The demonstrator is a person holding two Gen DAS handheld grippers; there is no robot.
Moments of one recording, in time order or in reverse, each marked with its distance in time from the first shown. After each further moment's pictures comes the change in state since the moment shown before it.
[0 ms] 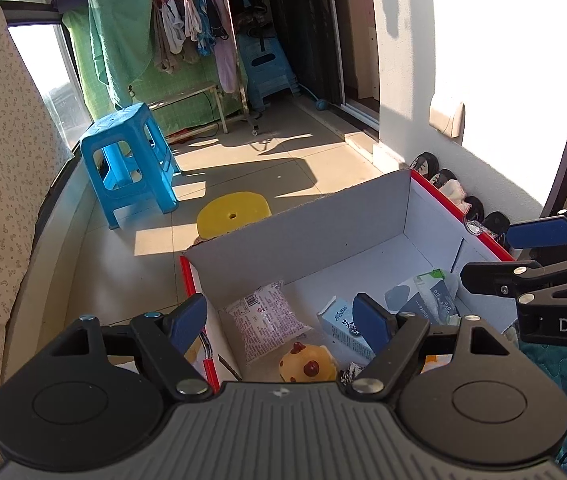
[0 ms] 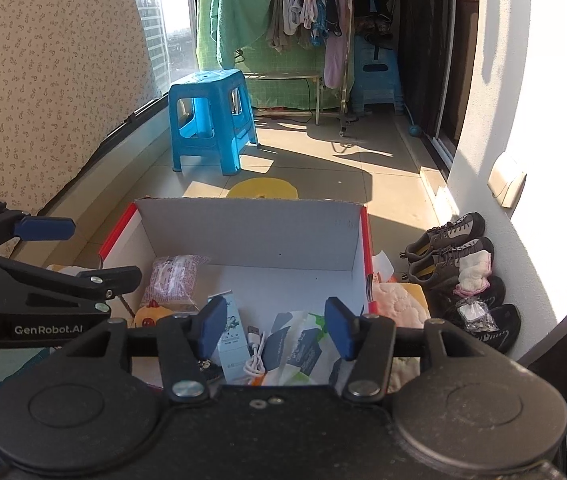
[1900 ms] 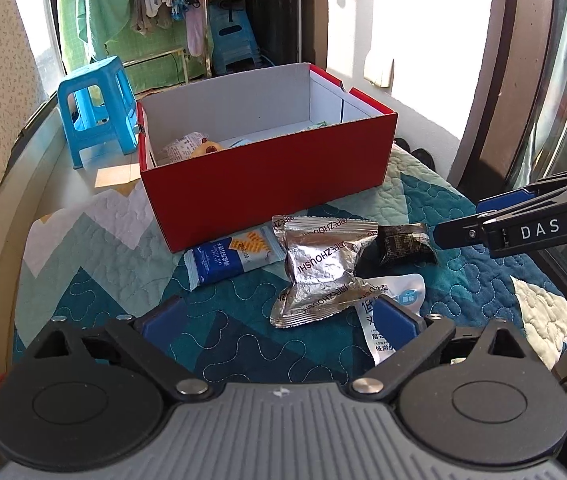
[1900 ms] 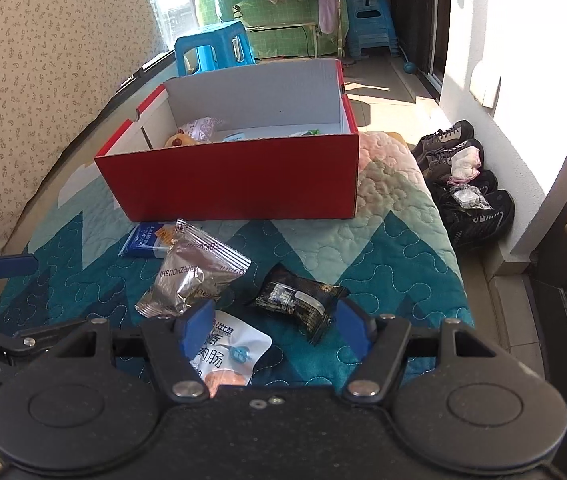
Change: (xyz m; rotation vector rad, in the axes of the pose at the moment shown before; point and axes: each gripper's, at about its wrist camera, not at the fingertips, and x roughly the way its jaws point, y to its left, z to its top) left arm -0.101 -0.063 -0.176 -0.053 0.046 -0.133; right arm -0.070 -0.012 -0.149 0.076 0.124 0.038
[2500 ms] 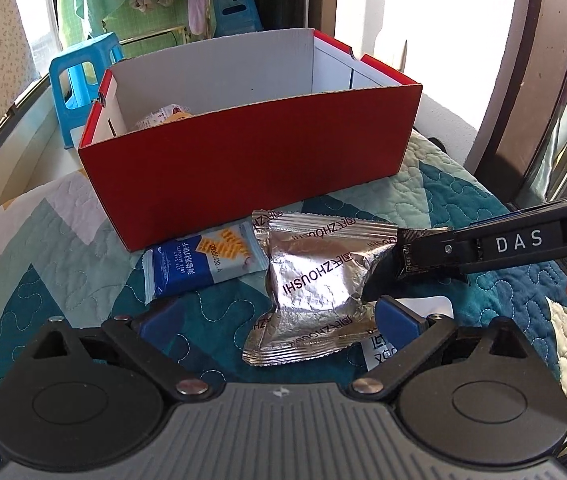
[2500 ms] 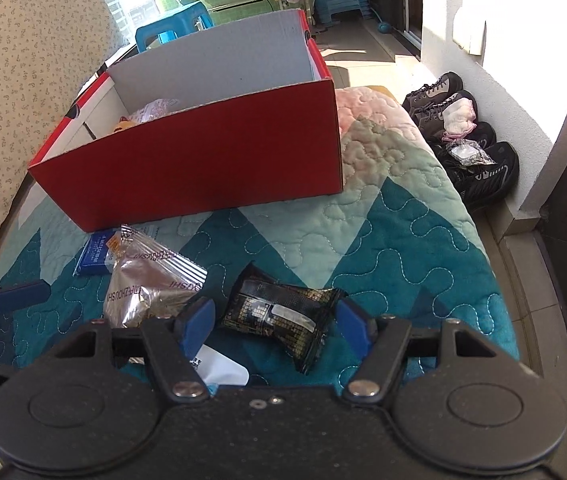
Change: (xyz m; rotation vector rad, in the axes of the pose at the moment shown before) left arm 0.076 -0.011 0.011 -0.039 0.058 -0.006; right arm 0.065 -0.018 0.006 0.129 0.075 -0.006
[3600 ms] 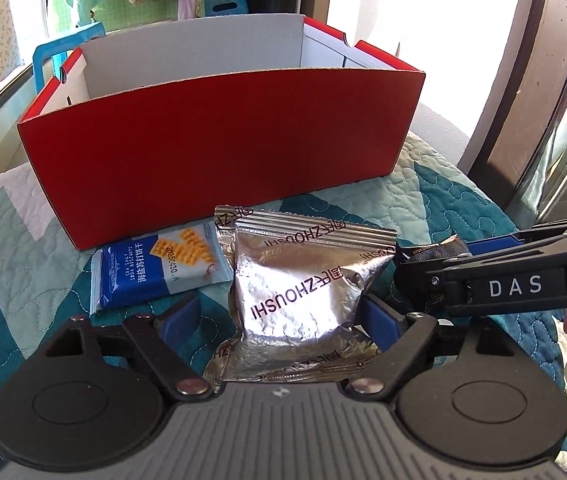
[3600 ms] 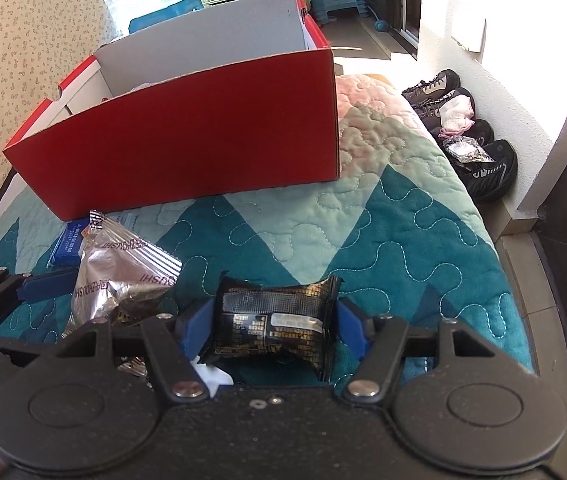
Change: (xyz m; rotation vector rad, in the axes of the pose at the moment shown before) left arm 0.035 -0.007 0.000 -0.039 -0.022 -0.074; right arm 0.019 -0.002 -0.008 -0.015 0.001 -0.034
